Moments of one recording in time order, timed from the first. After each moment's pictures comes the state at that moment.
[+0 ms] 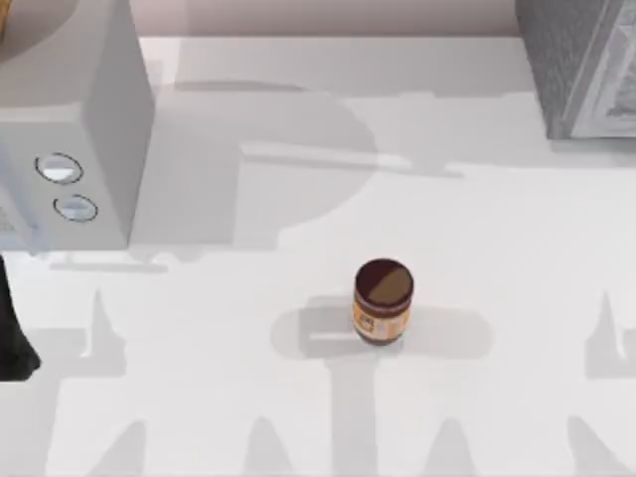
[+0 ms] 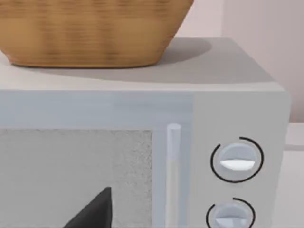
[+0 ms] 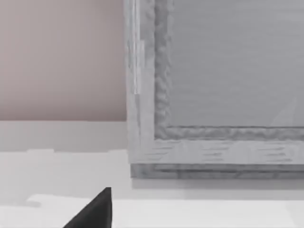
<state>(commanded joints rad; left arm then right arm) 0.00 0.00 0.00 0.00 0.00 0.00 0.00 0.00 0.00 0.00 0.00 0.00</state>
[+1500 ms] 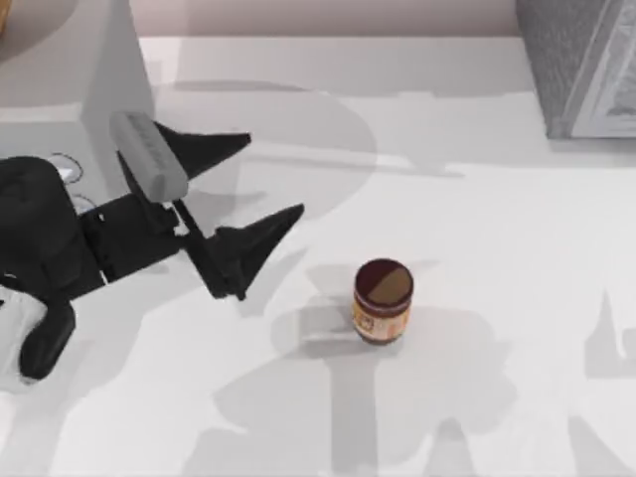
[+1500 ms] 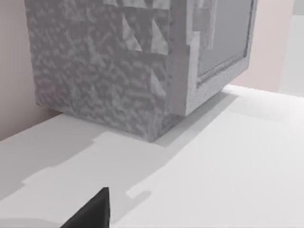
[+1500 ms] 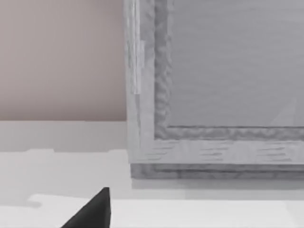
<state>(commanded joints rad) -0.28 1.81 0.51 1.30 0.81 -0.01 0.00 0.00 0.00 0.00 0.00 0.00</state>
